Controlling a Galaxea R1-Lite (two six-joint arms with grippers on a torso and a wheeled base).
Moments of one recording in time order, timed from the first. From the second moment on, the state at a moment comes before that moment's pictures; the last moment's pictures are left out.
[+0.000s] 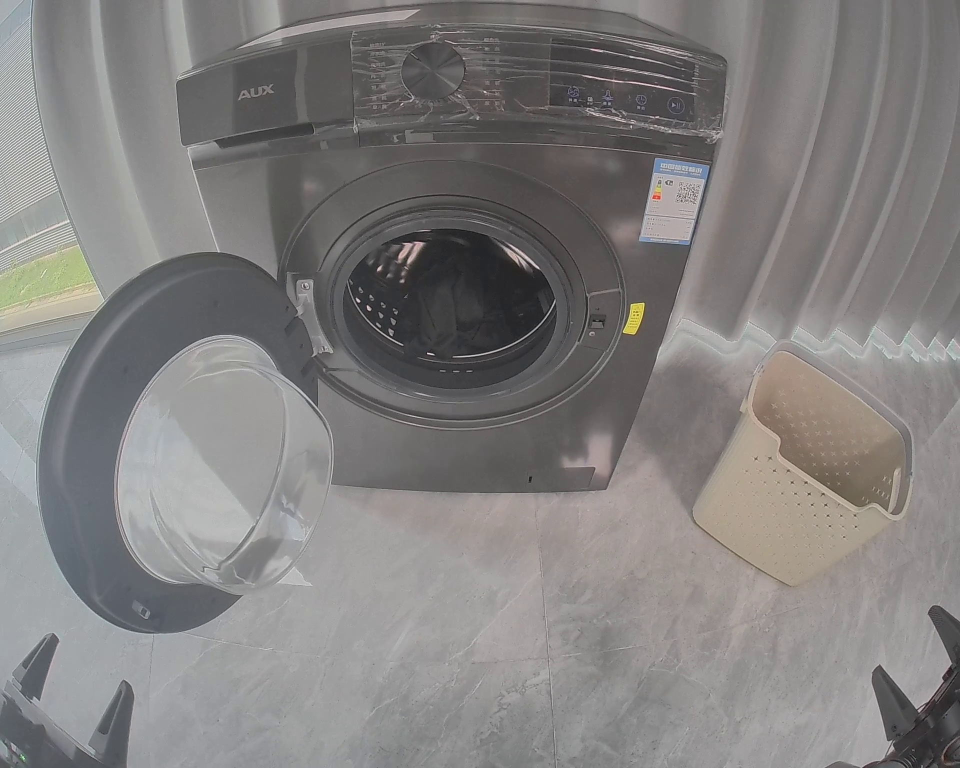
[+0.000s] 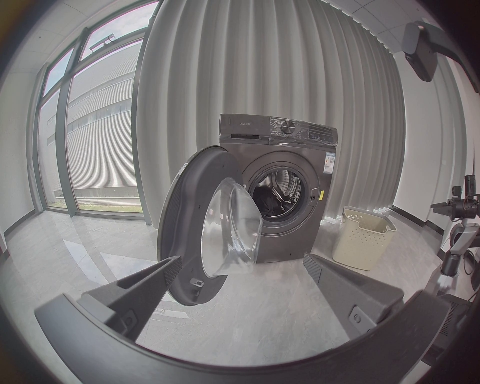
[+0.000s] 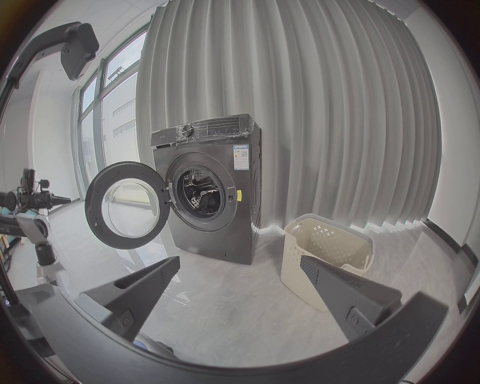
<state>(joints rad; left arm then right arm) -0.10 0.10 -0.02 -0.08 0.00 0.00 0.11 0.09 -0.02 -0.07 0.12 -0.05</state>
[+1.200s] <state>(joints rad) -0.10 0.09 -0.02 -0.08 0.00 -0.03 0.11 0.09 -0.02 -0.07 0.14 0.05</state>
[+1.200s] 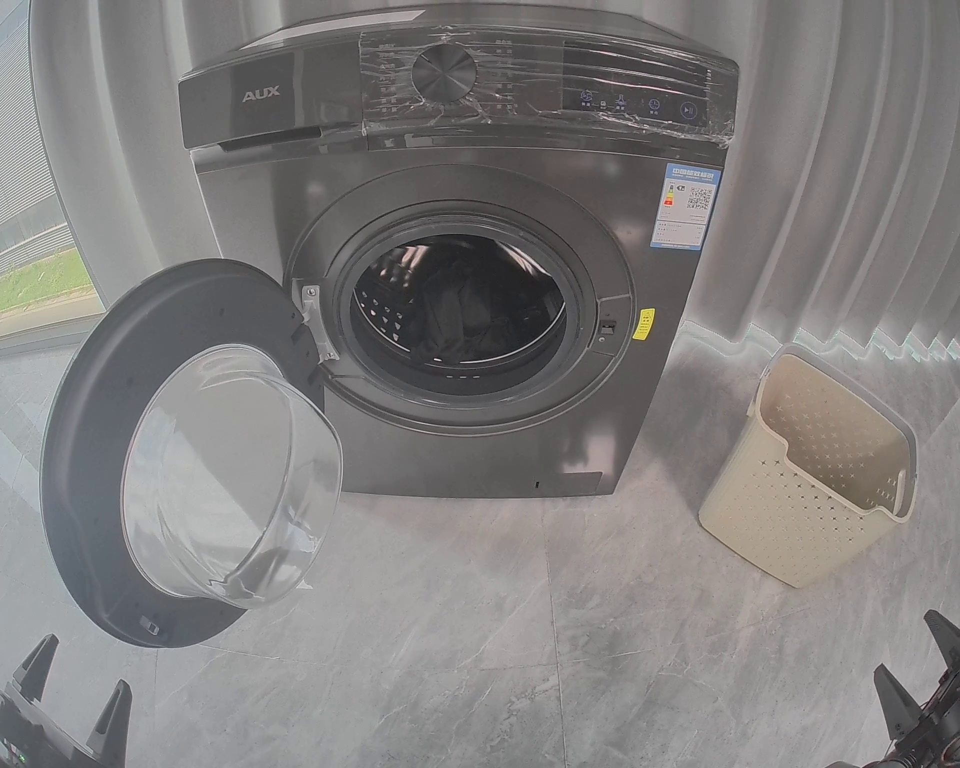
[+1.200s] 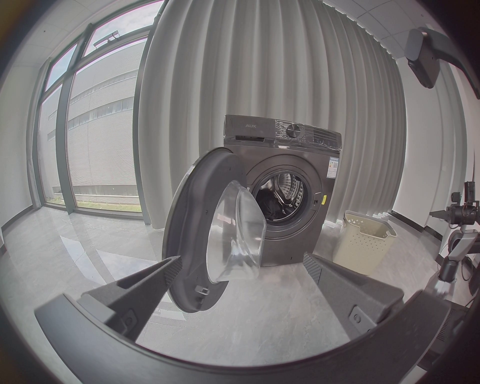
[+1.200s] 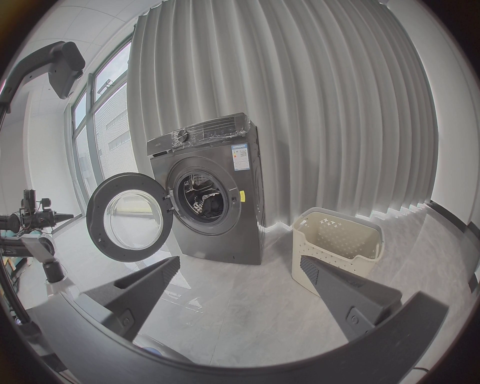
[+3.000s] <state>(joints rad) 0.09 0.92 -0.72 -0.10 -0.11 0.03 0.11 0.09 -0.02 -0.07 0.19 0.02</state>
